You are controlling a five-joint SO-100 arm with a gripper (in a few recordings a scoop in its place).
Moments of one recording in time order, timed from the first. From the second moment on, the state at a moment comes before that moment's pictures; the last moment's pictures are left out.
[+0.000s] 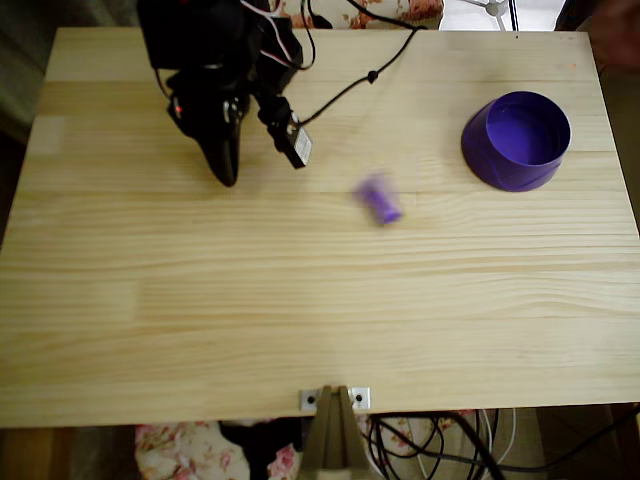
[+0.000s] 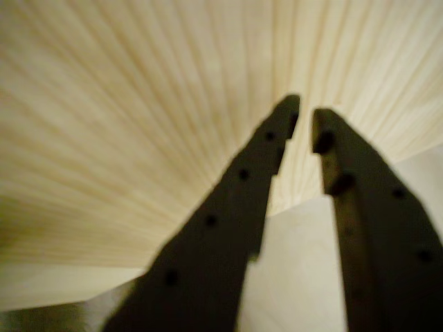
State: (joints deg) arm 1.5 190.9 176.7 68.3 -0.4
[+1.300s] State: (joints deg) arm 2.2 190.9 176.7 68.3 1.1
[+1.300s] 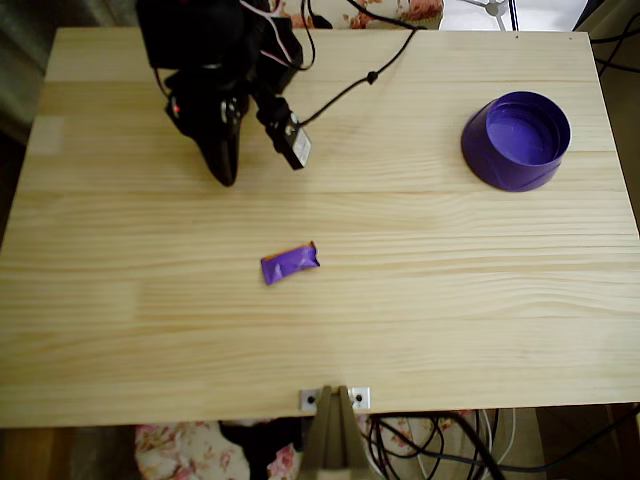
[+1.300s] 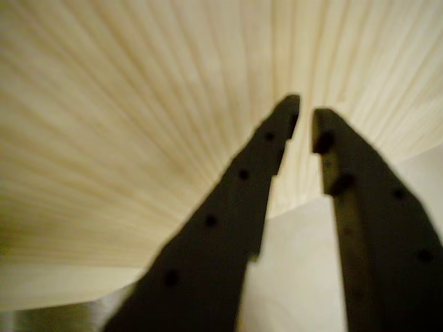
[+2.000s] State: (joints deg) arm -14.8 127.7 132.4 62.6 -7.7
